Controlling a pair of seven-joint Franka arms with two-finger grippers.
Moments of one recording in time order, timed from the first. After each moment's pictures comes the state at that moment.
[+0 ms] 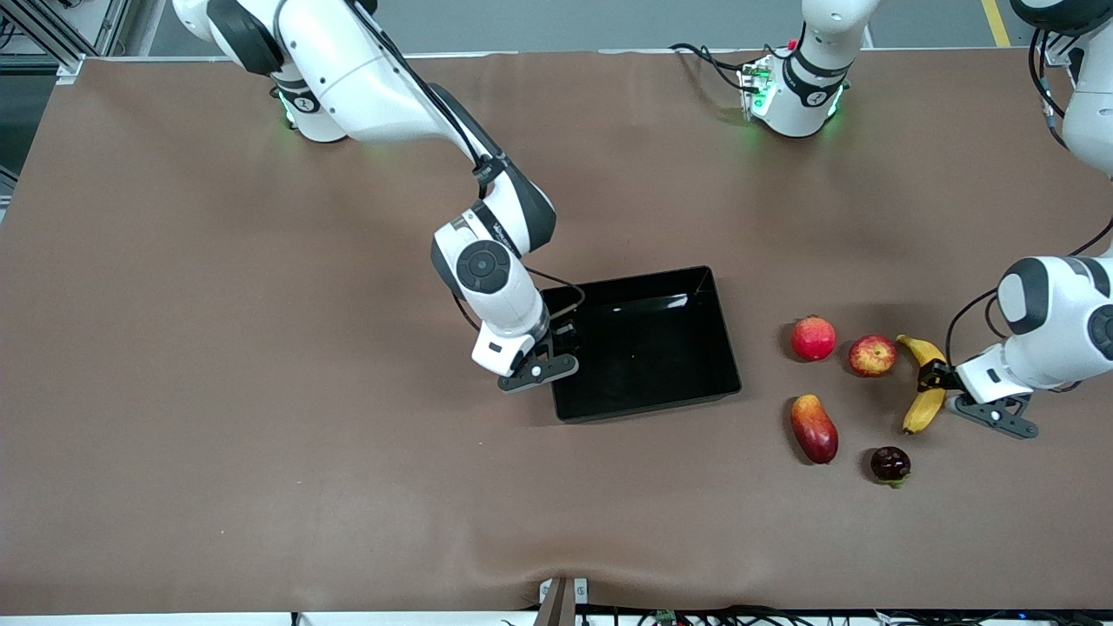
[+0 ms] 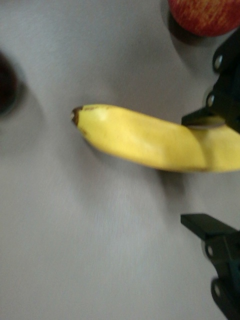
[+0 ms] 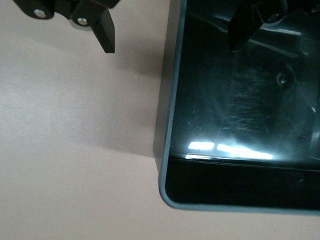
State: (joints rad) left arm 0.73 0.75 -0.54 -1.69 0.50 2.37 0.39; right arm 0.70 0.86 -0.04 -1.33 0.17 2.38 0.30
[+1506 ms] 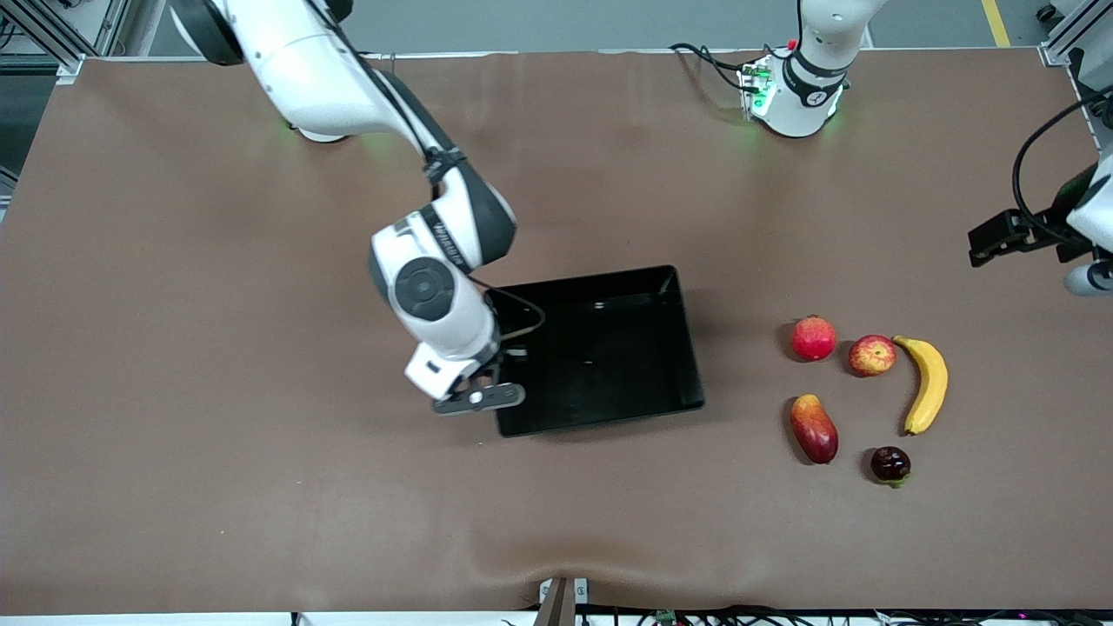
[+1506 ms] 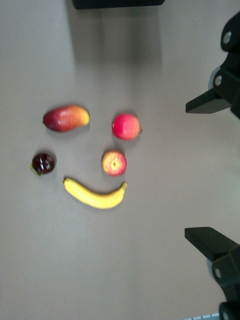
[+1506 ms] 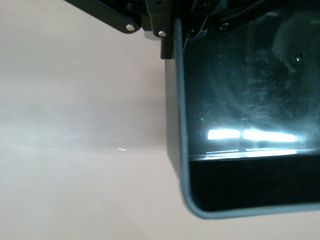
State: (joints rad) left arm 0.71 0.19 -0.90 -1.38 0.23 1.46 -0.15; right arm 0.57 0.75 -0.07 -1.23 0.13 2.01 0.36
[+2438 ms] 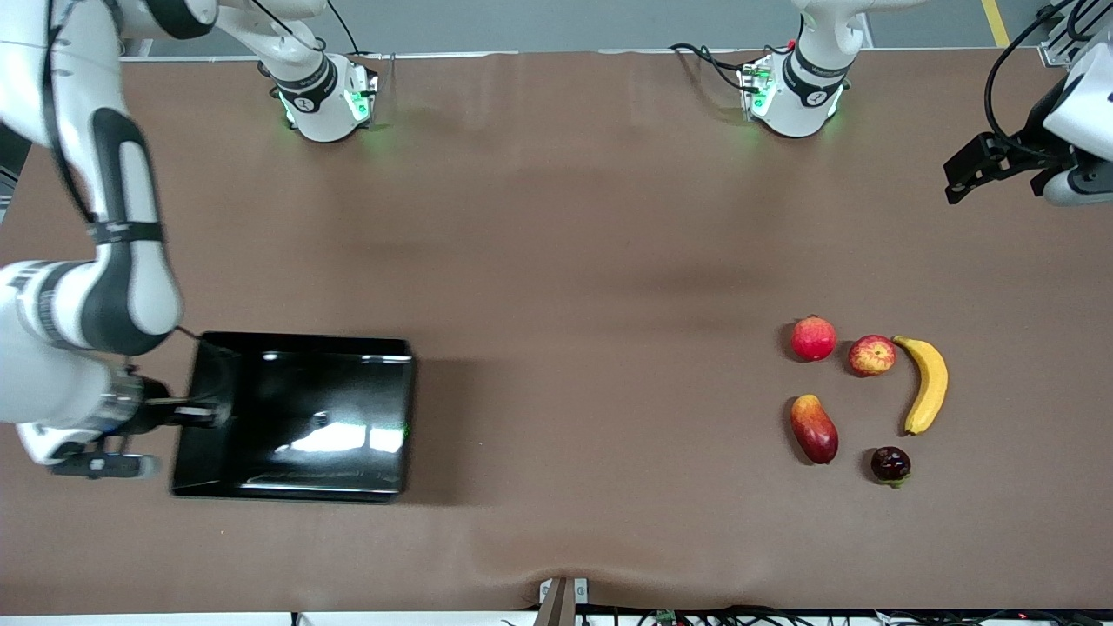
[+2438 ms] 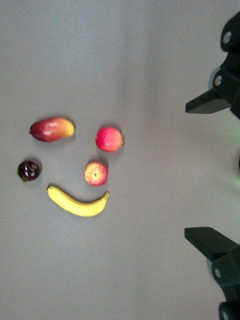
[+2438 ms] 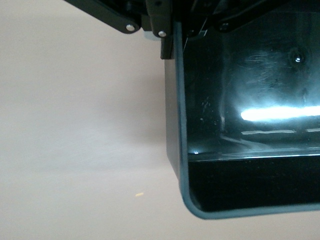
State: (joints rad) left arm 0.05 -0.10 -0.15 -1.61 0.05 1.51 -0.14; right arm -0.06 0.62 -0.07 -1.37 0.13 2.02 -0.15
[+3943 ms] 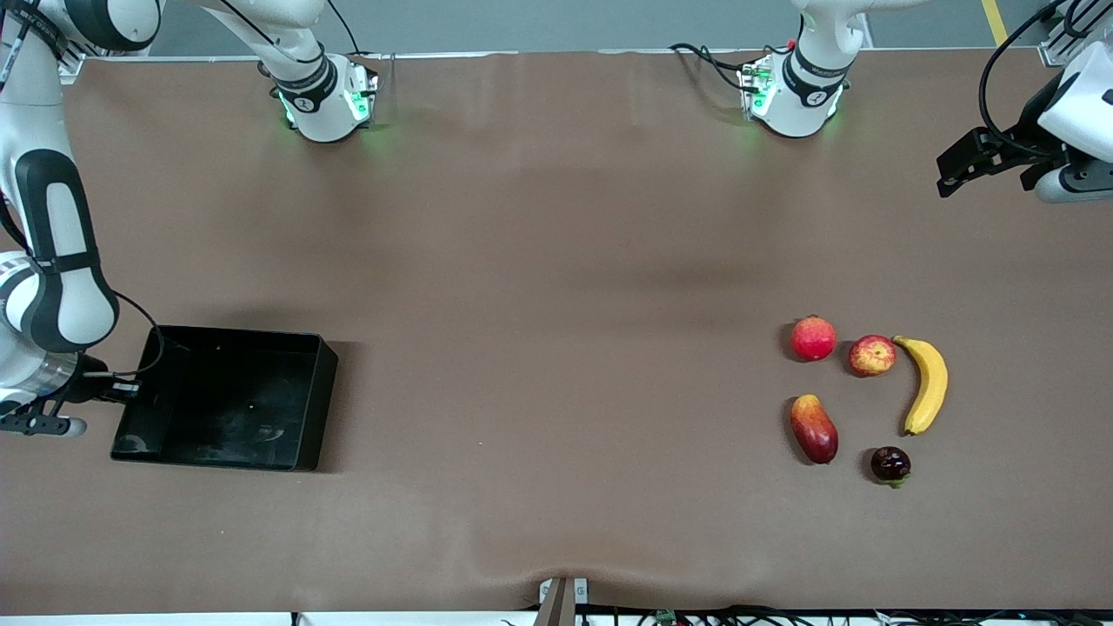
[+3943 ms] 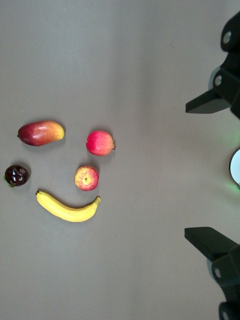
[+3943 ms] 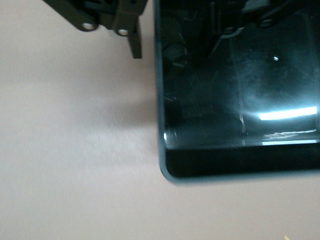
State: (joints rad) left arm 0.05 -0.10 -0.15 -1.61 0.04 1.47 -0.14; right arm -0.29 0.64 -0.06 -1.62 0.21 2.33 -0.38
